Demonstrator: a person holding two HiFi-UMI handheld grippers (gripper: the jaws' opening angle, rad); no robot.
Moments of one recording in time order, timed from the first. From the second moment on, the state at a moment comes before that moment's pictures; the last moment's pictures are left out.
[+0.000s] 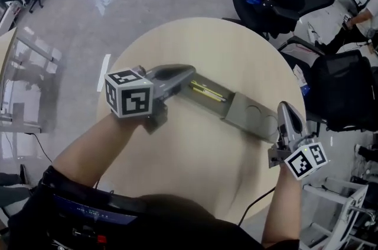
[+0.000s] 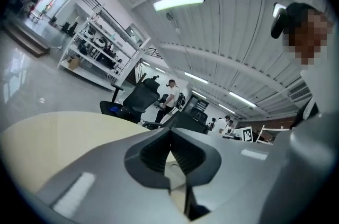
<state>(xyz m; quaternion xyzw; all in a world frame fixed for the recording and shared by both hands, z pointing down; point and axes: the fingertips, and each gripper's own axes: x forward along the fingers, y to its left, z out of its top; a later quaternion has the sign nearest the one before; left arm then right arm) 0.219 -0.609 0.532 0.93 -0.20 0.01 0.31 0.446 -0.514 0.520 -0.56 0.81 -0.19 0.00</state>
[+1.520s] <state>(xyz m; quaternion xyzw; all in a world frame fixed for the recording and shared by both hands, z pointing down) 0.147 -0.370 0.330 0.94 -0.20 -0.12 0.24 0.429 -0.286 0.418 -0.54 0.81 -0.21 0.06</state>
